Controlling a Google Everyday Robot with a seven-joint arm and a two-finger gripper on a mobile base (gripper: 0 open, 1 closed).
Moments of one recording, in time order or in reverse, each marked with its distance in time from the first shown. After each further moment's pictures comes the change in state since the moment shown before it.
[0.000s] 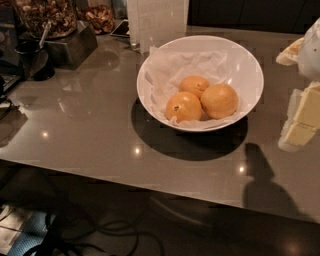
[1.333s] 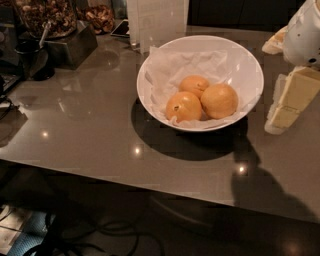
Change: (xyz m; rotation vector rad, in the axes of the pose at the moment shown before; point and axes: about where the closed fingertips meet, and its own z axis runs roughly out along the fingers) arm -0.024 -0.025 0.006 -0.003 -0.047 -0.039
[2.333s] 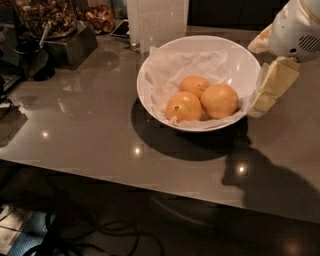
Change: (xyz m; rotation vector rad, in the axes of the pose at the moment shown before) arm -0.017 -0.035 0.023 -0.035 -0.113 0.027
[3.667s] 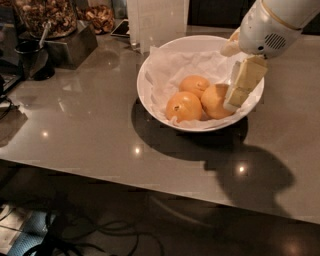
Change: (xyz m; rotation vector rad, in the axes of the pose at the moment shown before) arm -0.032 -0.013 0.031 -0.072 -0.021 -0.076
